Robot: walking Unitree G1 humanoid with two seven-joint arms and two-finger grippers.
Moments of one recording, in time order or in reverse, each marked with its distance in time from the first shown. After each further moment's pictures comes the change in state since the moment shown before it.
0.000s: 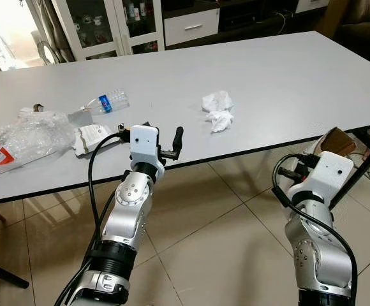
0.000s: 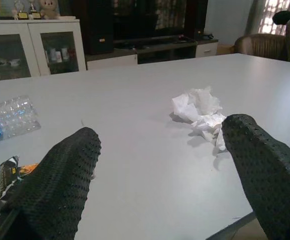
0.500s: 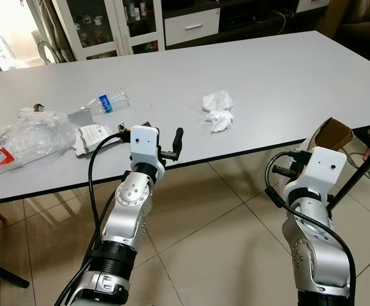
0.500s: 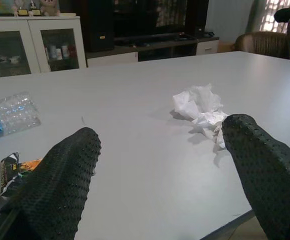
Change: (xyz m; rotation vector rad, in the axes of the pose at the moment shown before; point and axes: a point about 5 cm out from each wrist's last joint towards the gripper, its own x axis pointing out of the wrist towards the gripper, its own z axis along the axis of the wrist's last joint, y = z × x) left arm 0.000 -0.001 -0.001 -0.003 0.008 0.000; right arm -0.003 0.002 0.006 -0.131 -0.039 0.040
